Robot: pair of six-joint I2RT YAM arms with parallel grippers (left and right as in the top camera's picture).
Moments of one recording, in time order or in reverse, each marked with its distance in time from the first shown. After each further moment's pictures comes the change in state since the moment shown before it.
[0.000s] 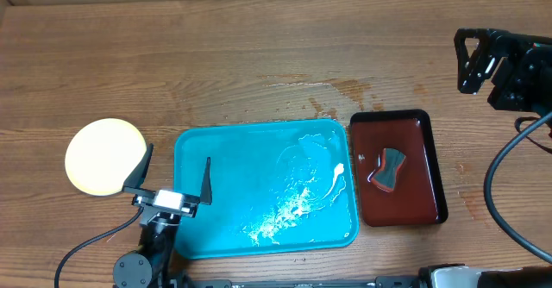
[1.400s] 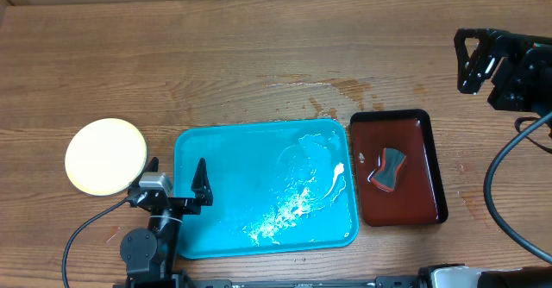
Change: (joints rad) left arm 0.000 -0.002 0.000 -0.367 -0.147 -0.309; right arm 0.000 0.000 0.000 0.001 0.000 -0.001
